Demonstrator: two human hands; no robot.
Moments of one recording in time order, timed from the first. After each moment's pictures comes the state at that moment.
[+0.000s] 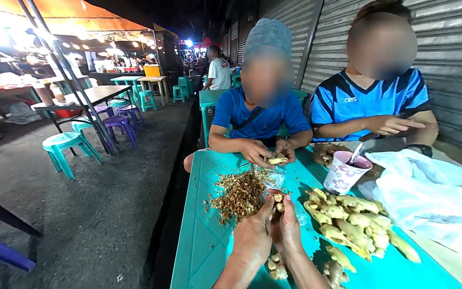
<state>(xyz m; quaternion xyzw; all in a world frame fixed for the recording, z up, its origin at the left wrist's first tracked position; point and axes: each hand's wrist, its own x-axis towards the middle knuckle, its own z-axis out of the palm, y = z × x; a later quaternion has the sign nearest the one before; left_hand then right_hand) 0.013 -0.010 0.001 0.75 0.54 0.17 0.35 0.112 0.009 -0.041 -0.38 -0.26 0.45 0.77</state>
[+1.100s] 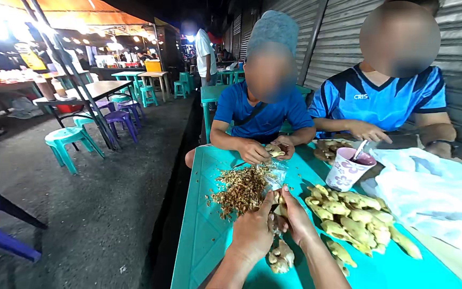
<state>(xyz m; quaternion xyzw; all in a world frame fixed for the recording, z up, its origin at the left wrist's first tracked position) 0.011 -0.008 0.009 0.78 0.53 0.08 0.32 0.151 0.007 -0.024 -0.58 -0.33 0.51 0.54</state>
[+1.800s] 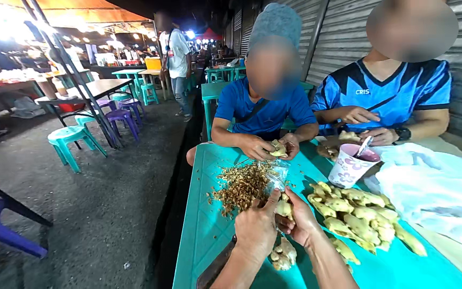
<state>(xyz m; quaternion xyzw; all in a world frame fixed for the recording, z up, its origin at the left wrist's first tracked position) 0.024 -0.013 -0.005 0.79 0.57 0.15 0.18 0.151 0.004 -0.013 -0.51 -0.18 0.65 0.53</state>
